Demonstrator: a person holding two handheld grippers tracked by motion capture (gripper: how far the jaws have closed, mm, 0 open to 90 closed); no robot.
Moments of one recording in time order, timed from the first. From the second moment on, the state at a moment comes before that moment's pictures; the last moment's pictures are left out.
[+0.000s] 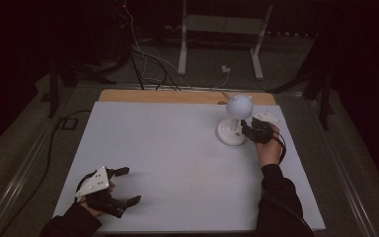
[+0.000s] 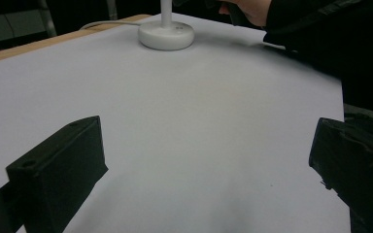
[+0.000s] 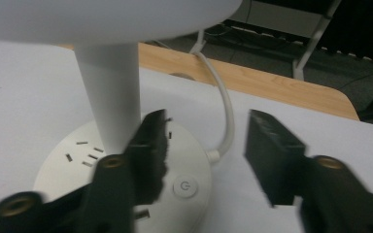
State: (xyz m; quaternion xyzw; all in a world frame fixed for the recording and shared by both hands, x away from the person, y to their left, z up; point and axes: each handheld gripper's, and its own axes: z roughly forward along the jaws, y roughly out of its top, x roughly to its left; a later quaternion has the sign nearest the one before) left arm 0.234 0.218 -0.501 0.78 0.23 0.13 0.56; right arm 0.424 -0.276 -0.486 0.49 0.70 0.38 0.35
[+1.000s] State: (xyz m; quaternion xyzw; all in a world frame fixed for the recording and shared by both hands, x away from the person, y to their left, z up) left arm 0.234 0.218 -0.502 0.79 0.23 0.12 0.56; right arm 0.391 -0.295 -0.468 0.49 0.72 0.43 0.24
